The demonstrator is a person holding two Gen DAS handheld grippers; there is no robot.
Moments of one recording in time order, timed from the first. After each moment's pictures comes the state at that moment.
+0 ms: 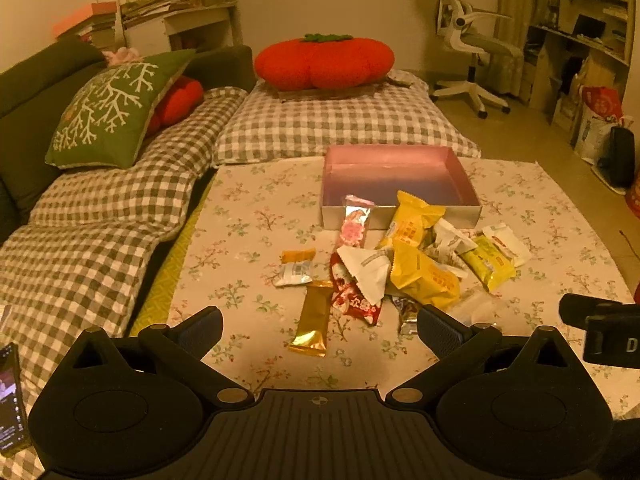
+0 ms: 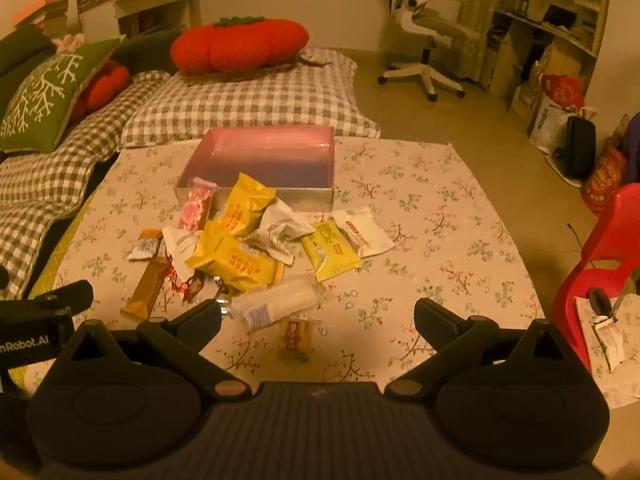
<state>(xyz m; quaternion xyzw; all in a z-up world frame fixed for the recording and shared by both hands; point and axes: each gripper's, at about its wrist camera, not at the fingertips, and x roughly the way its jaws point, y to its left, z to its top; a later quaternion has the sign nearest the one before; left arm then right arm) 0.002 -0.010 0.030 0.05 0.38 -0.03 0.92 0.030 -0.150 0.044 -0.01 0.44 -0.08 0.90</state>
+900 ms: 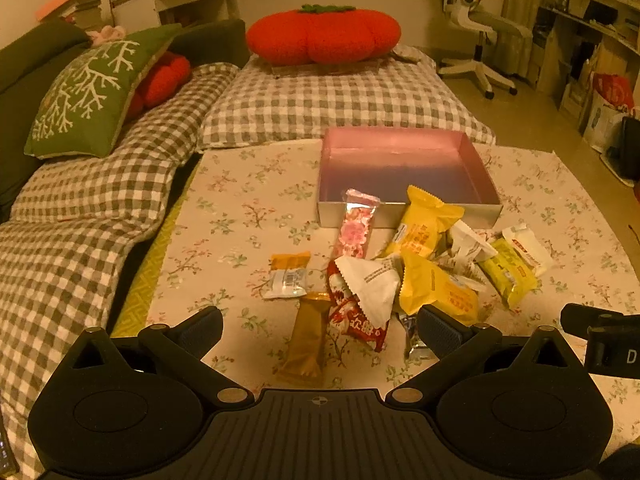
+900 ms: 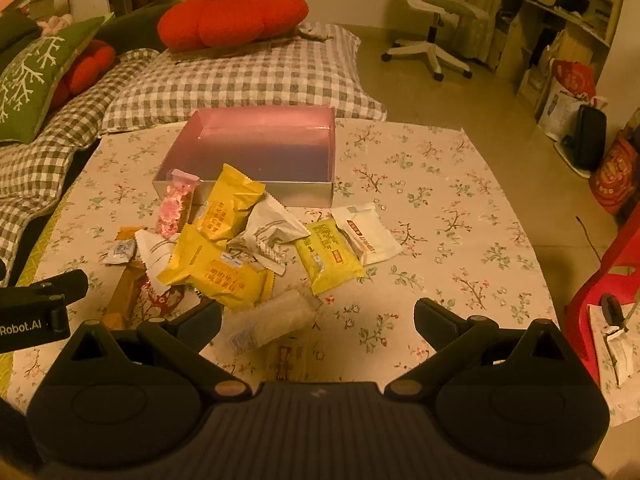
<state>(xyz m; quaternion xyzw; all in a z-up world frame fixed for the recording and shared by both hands) 0.069 -0.019 0.004 0.05 0.42 -0.03 0.90 0.086 -0.161 0.018 -0.01 0.48 -0.08 0.87</state>
